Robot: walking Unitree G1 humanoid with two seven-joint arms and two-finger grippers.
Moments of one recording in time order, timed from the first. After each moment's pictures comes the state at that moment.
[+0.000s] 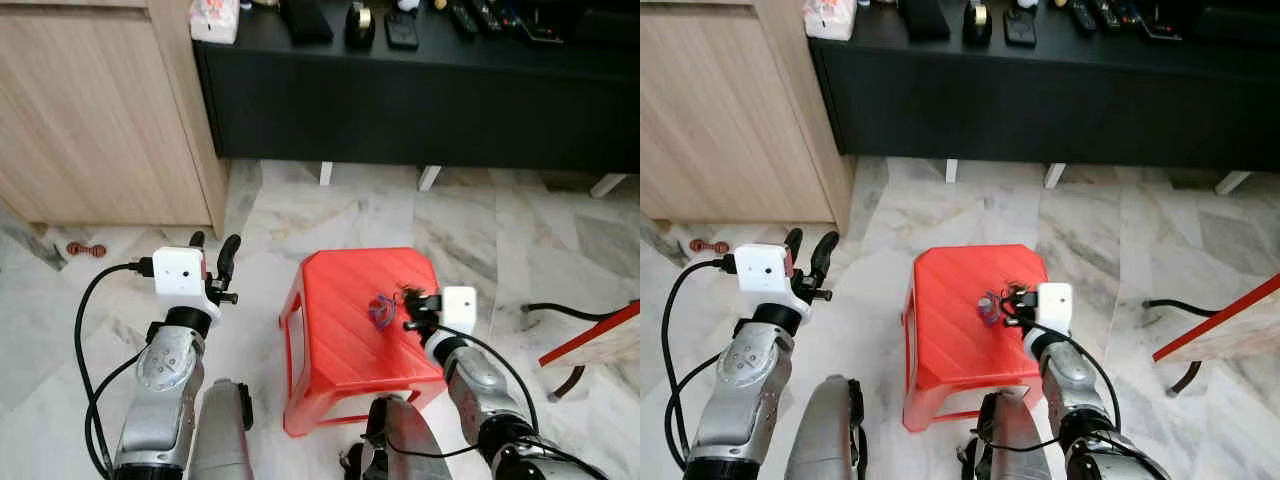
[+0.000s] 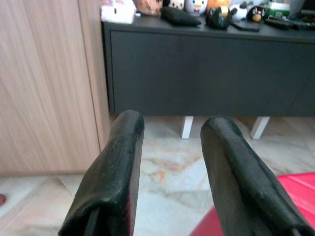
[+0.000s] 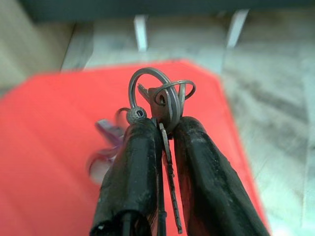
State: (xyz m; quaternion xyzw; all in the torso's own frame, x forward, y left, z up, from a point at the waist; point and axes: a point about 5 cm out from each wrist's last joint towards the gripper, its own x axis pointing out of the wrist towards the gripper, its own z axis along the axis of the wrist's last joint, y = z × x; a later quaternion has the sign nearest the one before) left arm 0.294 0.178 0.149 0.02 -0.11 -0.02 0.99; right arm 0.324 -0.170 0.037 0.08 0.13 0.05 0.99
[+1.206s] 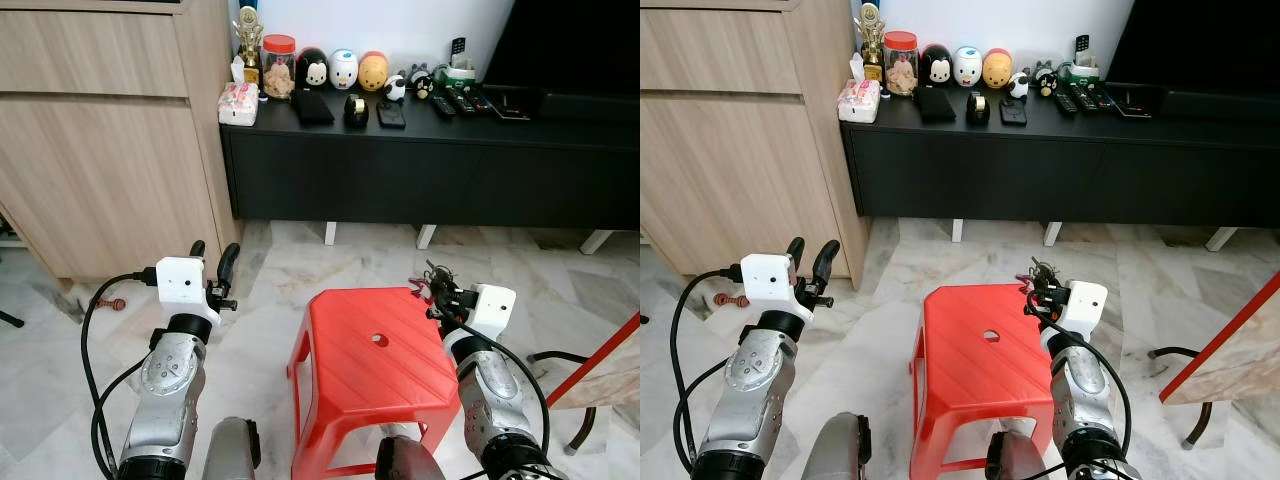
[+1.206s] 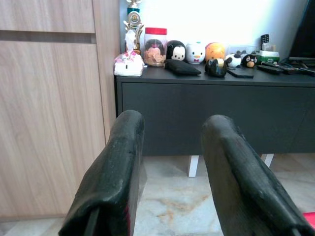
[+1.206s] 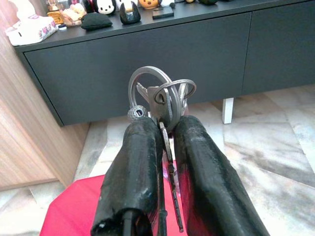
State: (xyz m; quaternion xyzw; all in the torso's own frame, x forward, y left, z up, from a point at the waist) left arm 0.298 0.181 0.133 0.02 -0.11 -0.01 0.99; right arm 0.316 -0.176 0.049 0.13 0.04 0.02 0.99
